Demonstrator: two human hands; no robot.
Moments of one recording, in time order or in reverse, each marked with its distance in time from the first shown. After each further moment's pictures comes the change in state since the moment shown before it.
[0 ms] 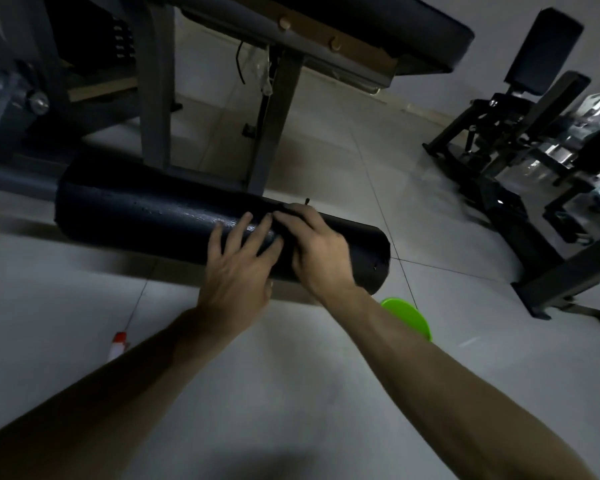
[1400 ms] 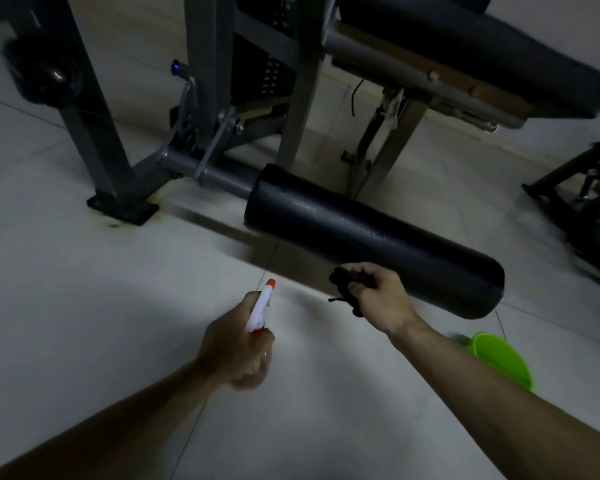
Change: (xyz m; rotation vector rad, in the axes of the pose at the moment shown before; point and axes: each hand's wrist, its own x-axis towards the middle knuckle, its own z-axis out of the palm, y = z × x) left_hand -0.193 -0.122 -0.030 -0.634 -0.166 -0.514; right_hand -0.029 -0.129 0.017 0.729 -0.383 0.698
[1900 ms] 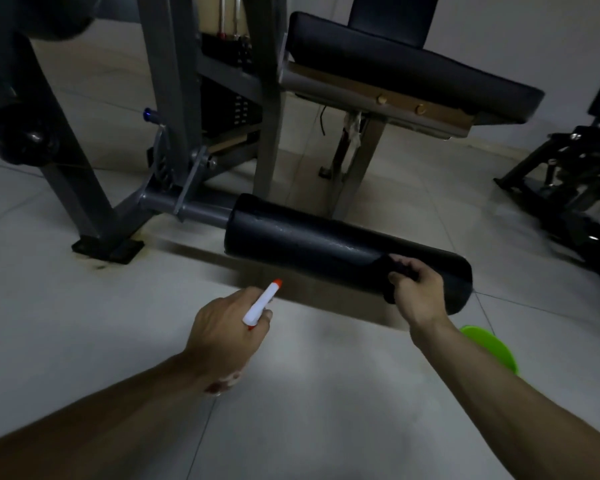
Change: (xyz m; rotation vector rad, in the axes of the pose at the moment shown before) left_hand 0.011 0.052 -0.041 0.121 0.236 0.324; right_hand -0.008 -0.004 -0.066 0.329 0.466 0.002
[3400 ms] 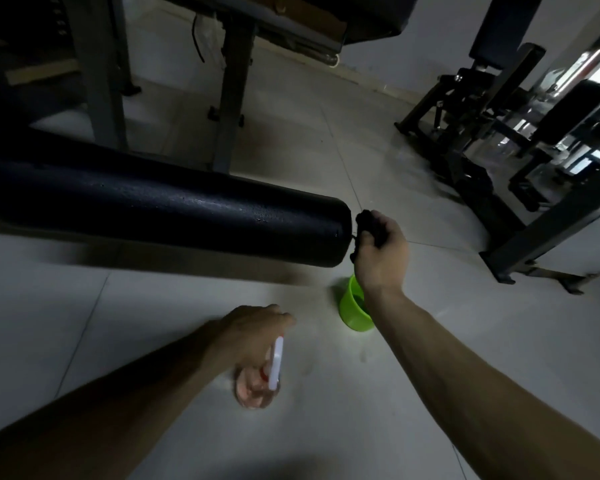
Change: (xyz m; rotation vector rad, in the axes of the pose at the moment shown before) left_hand 0.047 0.122 0.231 0.207 -0.996 0.337; right_hand 0.086 0.077 -0.139 -0.109 0.367 -0.134
